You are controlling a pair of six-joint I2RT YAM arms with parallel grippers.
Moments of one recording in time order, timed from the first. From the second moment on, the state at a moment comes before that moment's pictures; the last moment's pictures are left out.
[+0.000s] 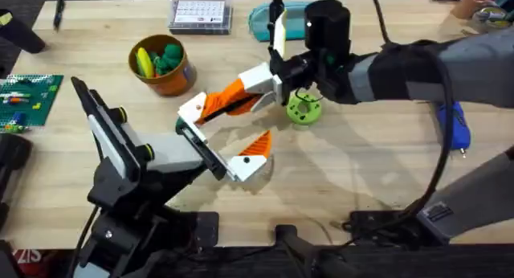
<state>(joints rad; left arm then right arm) -0.38 0.00 0.01 -0.05 0.47 -0.04 0.53 1.82 0.90 0.58 -1.42 1.20</state>
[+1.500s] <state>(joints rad) -0.37 0.00 0.01 -0.05 0.51 -0.06 0.55 1.97 1.07 0.48 -1.56 1.17</state>
